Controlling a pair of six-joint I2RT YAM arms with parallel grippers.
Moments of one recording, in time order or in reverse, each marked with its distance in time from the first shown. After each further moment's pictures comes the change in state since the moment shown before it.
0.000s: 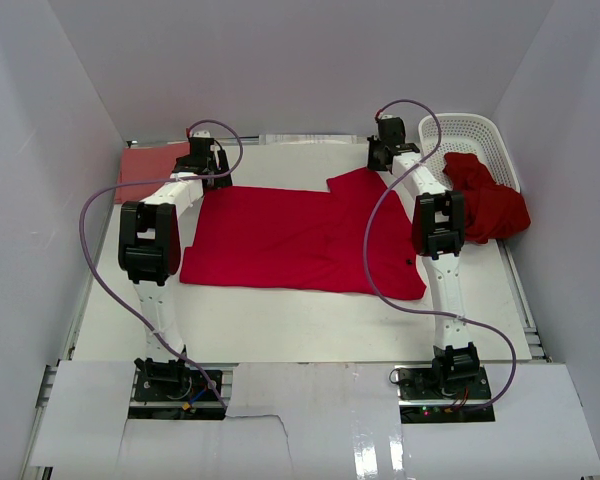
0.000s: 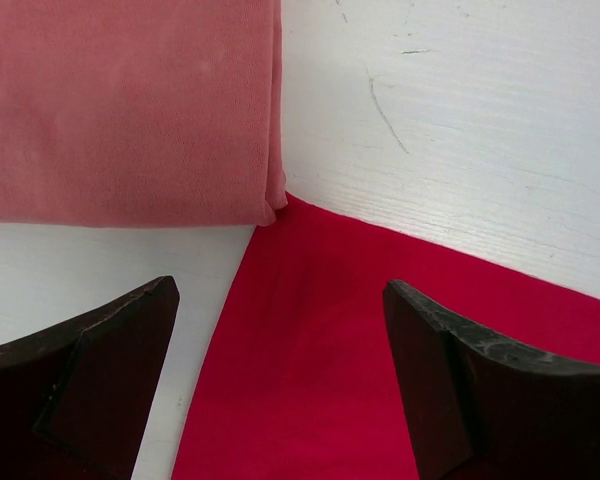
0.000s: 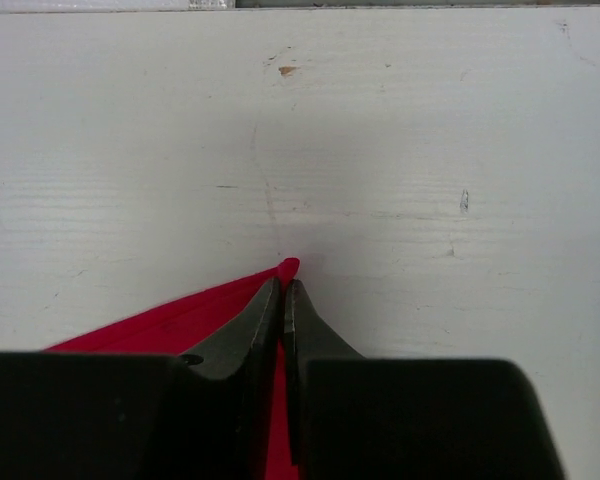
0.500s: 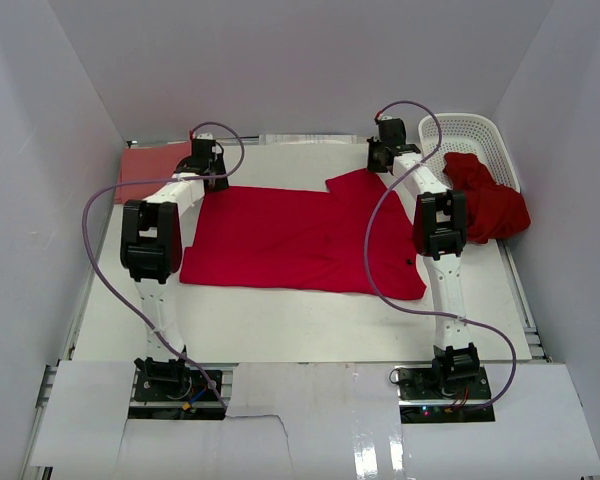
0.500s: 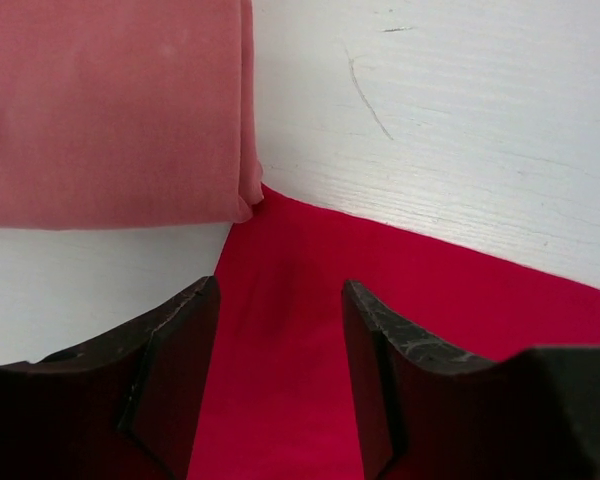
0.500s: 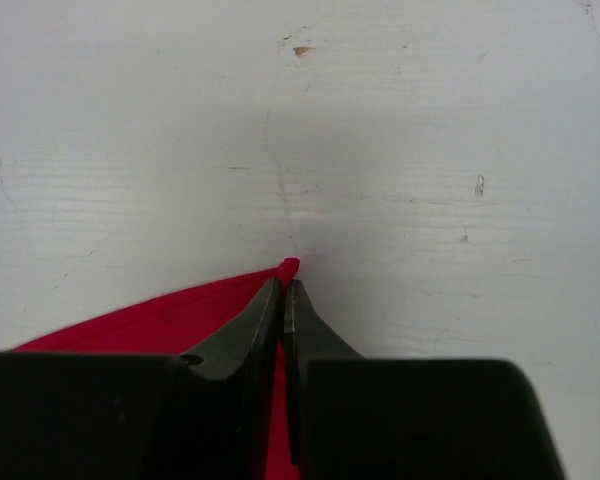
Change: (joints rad) left arm 0.000 0.018 0.005 -0.007 0.040 0.001; right arm 0.000 -0.031 -0.053 0.017 -0.028 0.000
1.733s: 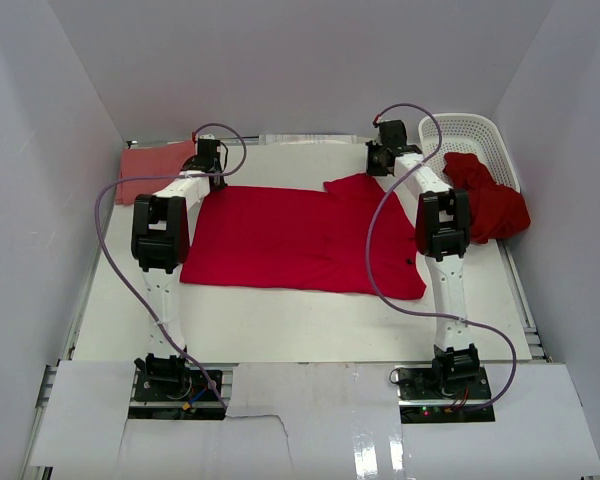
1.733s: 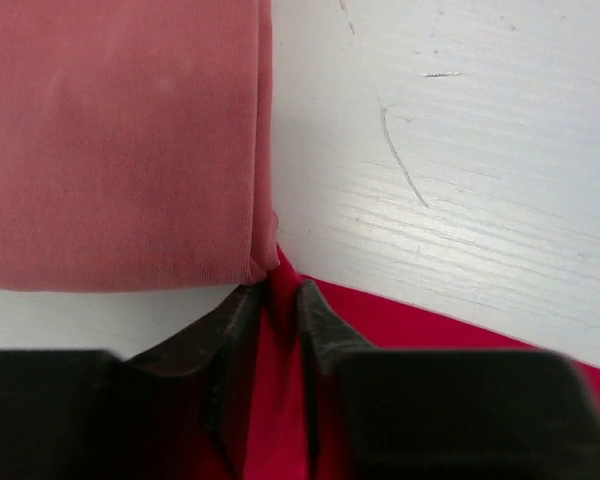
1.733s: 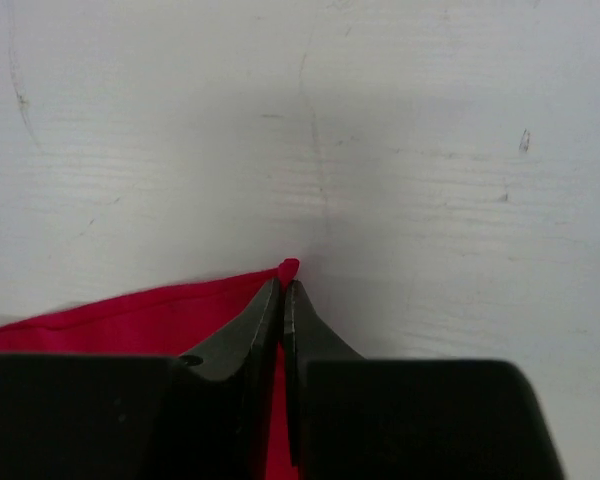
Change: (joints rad) left arm 0.004 0.163 0.143 -0.008 -0.064 -0.020; right arm 0.000 -0.047 -0.068 -0.008 -0.059 -0.003
